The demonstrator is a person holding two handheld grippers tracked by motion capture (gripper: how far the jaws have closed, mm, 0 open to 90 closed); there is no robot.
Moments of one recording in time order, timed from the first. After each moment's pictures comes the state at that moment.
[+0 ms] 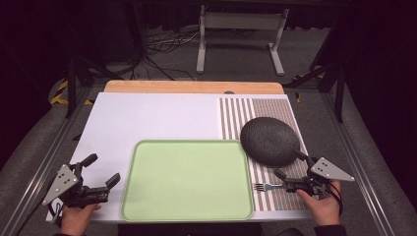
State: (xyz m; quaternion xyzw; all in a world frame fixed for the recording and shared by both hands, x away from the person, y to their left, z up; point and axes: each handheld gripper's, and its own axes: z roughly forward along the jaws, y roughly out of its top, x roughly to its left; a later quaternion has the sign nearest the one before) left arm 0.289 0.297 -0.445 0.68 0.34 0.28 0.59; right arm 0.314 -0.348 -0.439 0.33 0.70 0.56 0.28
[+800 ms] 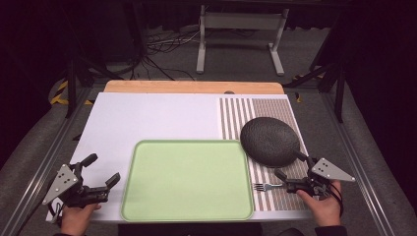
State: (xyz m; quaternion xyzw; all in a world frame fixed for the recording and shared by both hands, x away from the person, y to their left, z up) left arm 0.289 0.298 -0.445 0.68 0.34 0.28 0.59; right arm 0.312 -0.350 -0.439 0.33 0.70 0.56 0.28
